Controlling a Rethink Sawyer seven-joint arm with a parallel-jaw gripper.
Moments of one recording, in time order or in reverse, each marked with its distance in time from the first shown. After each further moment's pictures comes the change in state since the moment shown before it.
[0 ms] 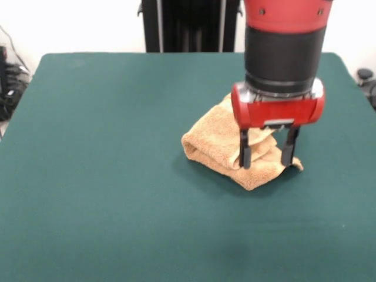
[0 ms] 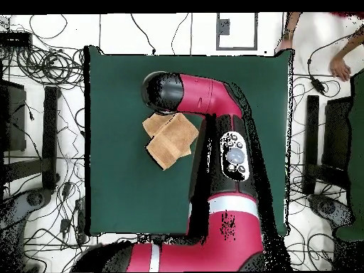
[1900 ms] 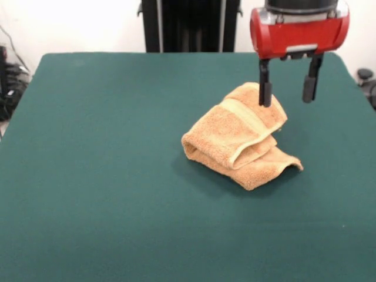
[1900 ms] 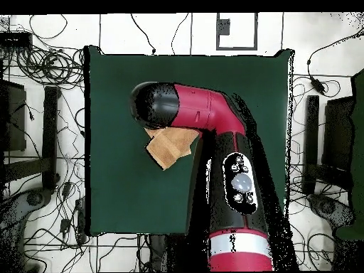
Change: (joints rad) arm -0.014 -0.184 0.039 0.192 0.006 0.034 0.000
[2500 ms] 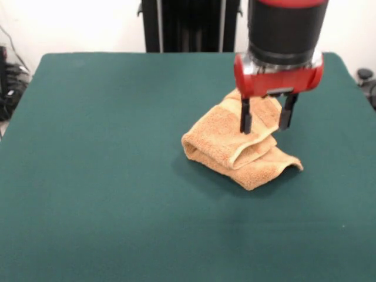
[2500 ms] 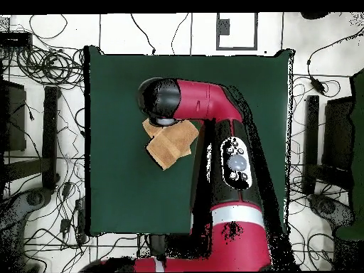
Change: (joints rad) arm -0.008 0.137 0.008 -0.132 -0.092 0.129 0.000
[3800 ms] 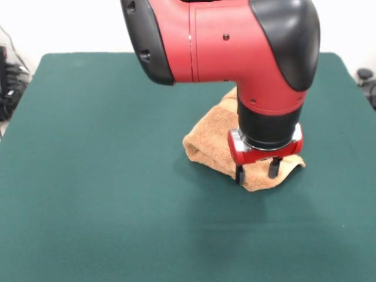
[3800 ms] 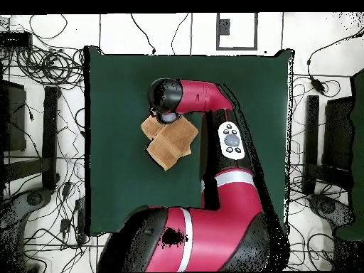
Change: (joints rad) arm -0.055 0.239 0.120 -0.185 -0.120 0.067 0.000
